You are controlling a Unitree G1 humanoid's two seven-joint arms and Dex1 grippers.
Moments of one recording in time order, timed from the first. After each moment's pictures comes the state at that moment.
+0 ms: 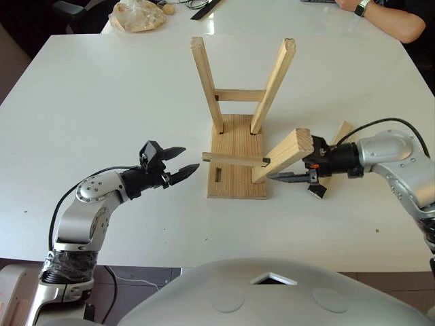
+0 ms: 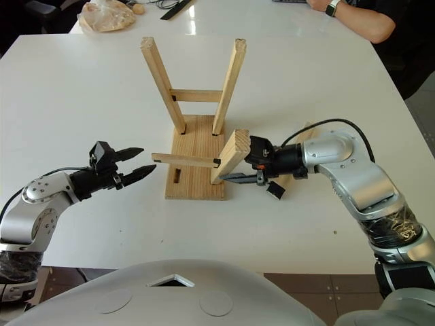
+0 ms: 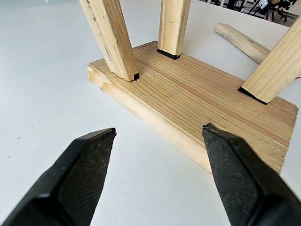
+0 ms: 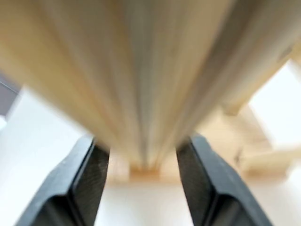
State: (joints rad) left arm 0.16 0.62 0.04 -0.24 -0.45 0.35 -0.86; right arm -0.18 -0.89 0.28 -0.37 0.39 0.47 1.10
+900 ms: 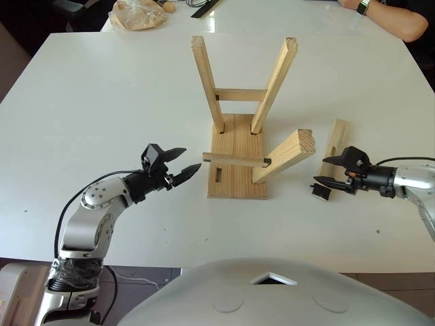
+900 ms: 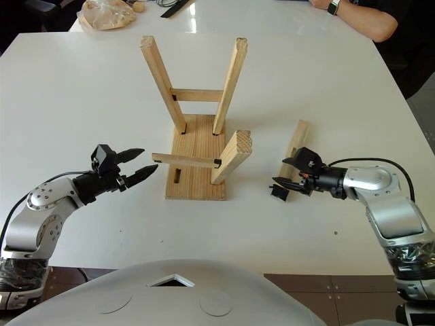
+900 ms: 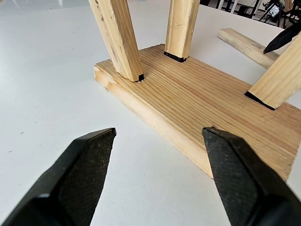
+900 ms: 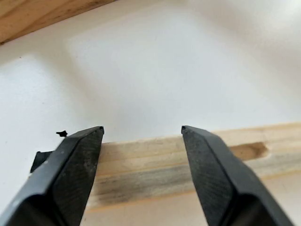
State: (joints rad) left arm 0.21 0.57 0.05 -0.29 -0.43 0.34 -0.80; right arm 0.16 -0.95 0.03 -0.21 0.25 0.40 0.96
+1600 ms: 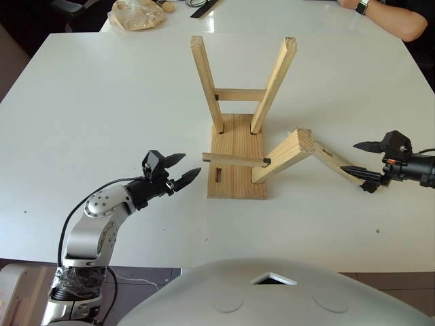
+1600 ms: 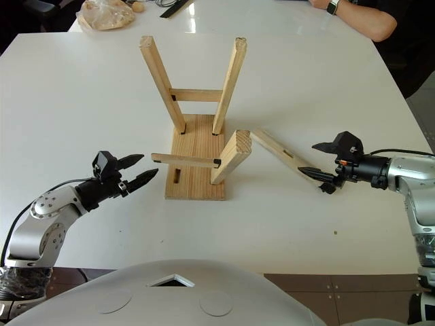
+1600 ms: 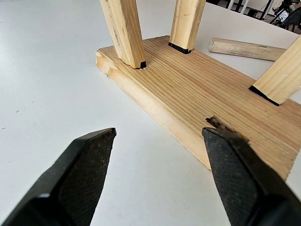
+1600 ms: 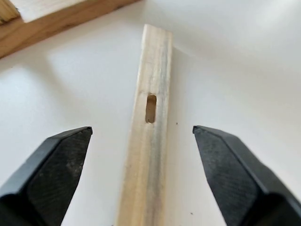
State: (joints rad) left arm 0.26 0.54 0.04 -0.30 -0.43 0.33 -0.76; right arm 0.05 -0.99 -0.12 0.10 0.31 0.27 1.13
